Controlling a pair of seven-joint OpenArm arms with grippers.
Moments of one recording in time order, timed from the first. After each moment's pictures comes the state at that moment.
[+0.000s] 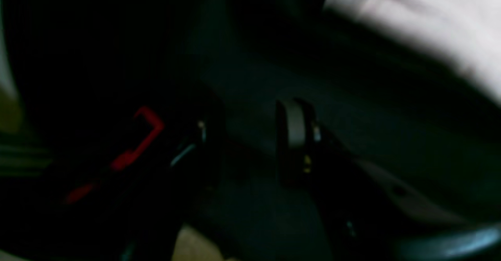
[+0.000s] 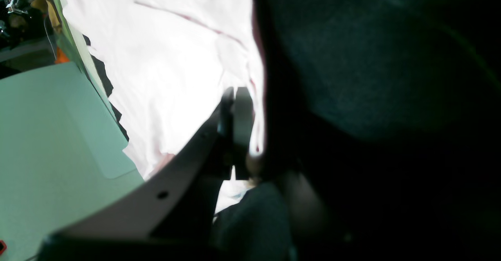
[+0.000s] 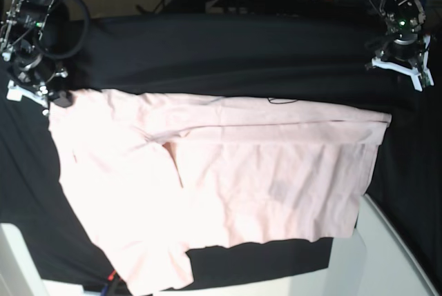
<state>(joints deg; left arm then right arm) 17.8 -6.0 -40.0 81.3 -2.8 -8.7 16.0 -3.3 5.8 38.9 58.1 58.5 7.8 -43.8</state>
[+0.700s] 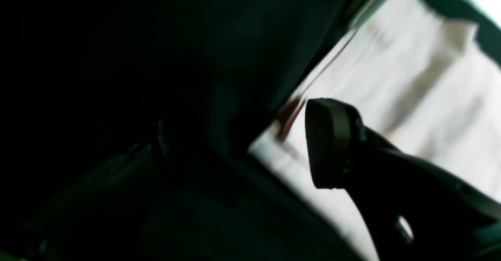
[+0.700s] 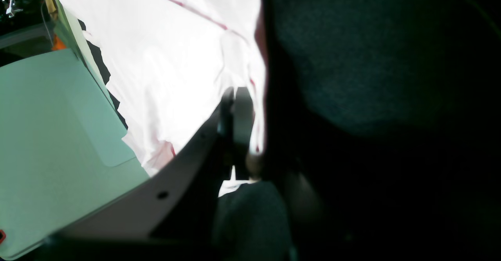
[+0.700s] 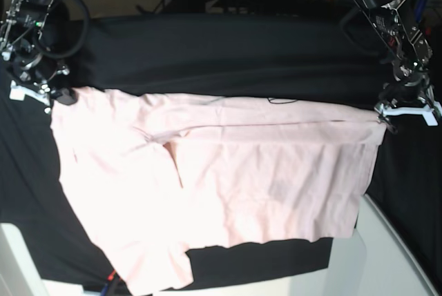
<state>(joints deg) 3.9 -9.9 -39.6 70.0 -17.8 -8.1 16.4 -3.4 6.0 38.9 58.1 58.5 7.9 -47.0</state>
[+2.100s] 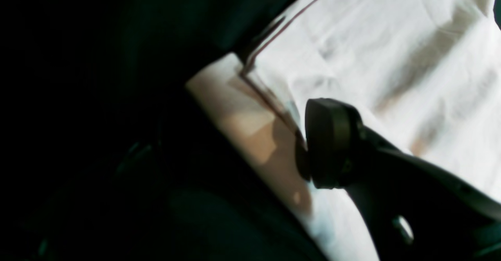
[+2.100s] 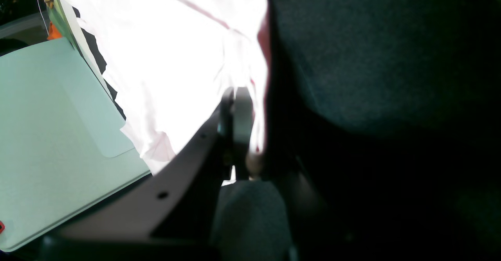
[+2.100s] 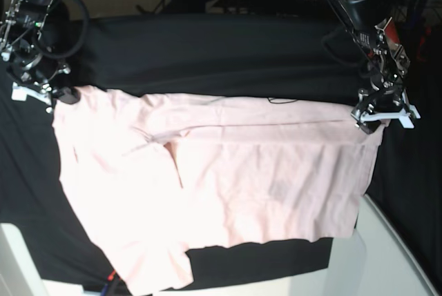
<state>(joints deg) -4.1 -7.7 -39.7 56.4 -18.0 -8.3 15.8 -3.4 6.2 38.8 58.1 58.5 7.9 -49.2</state>
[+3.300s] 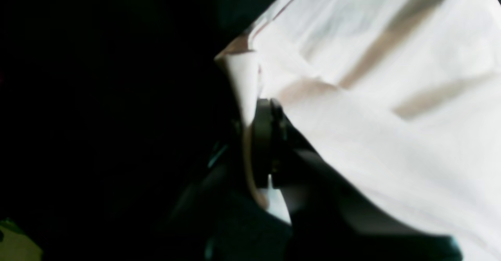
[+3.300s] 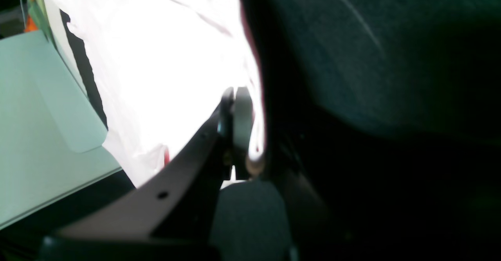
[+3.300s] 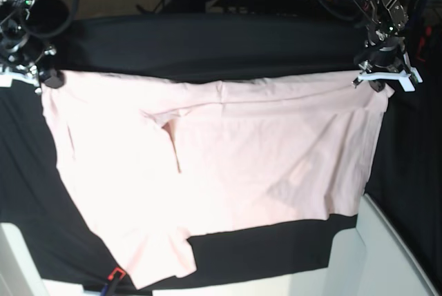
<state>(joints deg) 13.3 -2.2 -39.9 76.5 -18.6 -8.9 16.0 -11.9 7.6 39.2 68.5 58.7 8.2 -50.0</state>
